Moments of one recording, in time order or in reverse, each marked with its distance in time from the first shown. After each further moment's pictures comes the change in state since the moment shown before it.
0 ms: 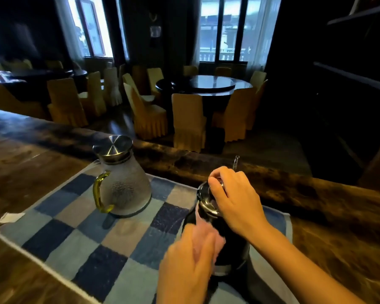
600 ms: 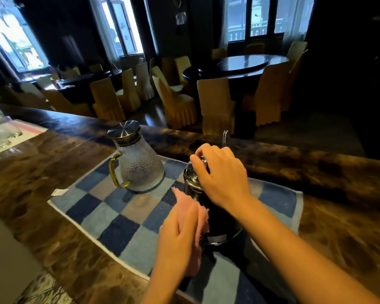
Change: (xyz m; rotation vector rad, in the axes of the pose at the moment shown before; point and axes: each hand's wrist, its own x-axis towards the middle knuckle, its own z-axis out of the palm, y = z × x) left_hand -0.018 0.025 0.025 -0.379 0.262 -0.297; right_hand -0.005 -0.001 0.003 0.044 0.031 -0.115
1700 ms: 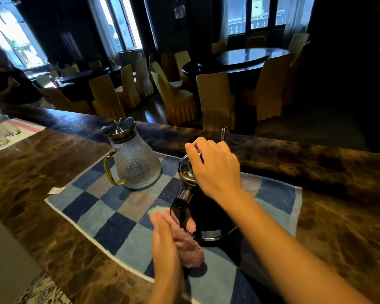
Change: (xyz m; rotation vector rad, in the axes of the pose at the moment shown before) left_hand -0.004 -0.024 0.014 -0.485 0.292 -0.340; right_hand 0.006 0.000 0.005 0.092 0.006 0.082
